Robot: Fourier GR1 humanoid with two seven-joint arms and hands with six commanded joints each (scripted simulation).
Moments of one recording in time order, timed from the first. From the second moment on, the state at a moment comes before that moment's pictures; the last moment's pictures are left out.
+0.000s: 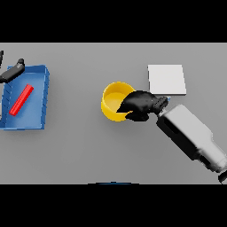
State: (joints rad) left arm -0.49 0.47 0.13 -1.24 -0.37 -0.20 0.52; right arm -0.67 -0.37 0.64 -1.23 0.70 0.51 -0.16
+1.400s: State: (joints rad) left arm -0.50 0.48 0.15 -1.26 -0.35 -0.20 0.55; right arm -0.81 -0.56 0.51 -0.96 0.67 0.39 -0.06
